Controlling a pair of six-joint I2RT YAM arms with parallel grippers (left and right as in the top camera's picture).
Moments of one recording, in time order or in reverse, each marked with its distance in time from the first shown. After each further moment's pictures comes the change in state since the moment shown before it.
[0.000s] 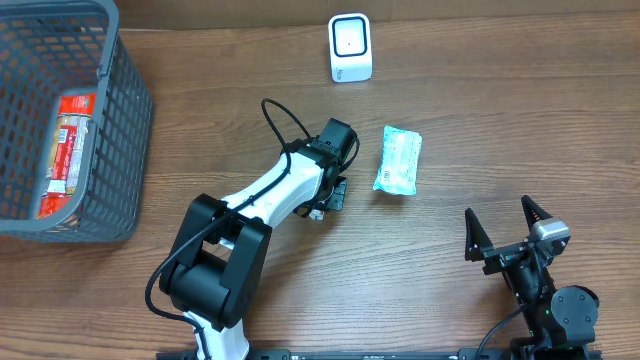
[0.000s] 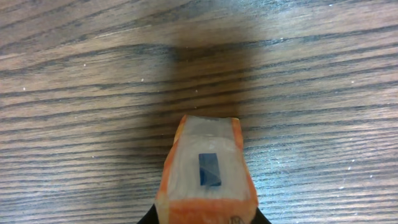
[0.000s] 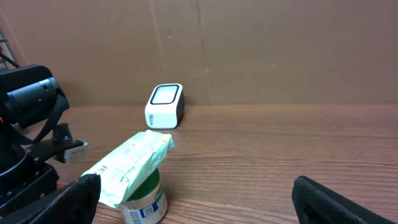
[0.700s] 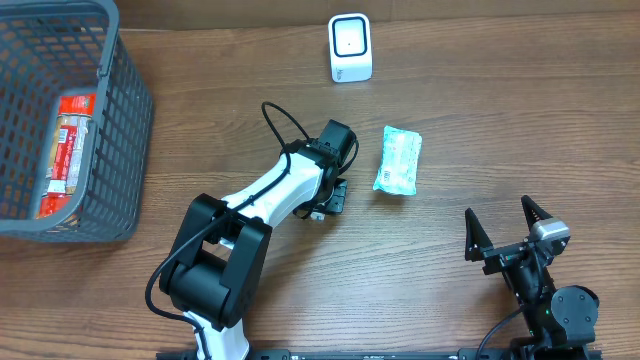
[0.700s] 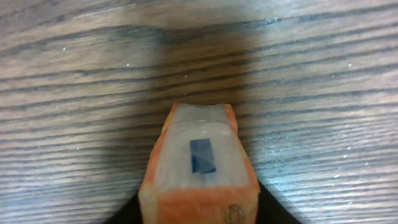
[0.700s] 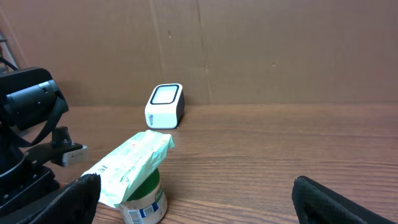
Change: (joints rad) left arm 0.000 0.000 -0.005 -0.013 0.037 -0.002; right arm 0.000 0.000 0.000 0.000 0.001 0.000
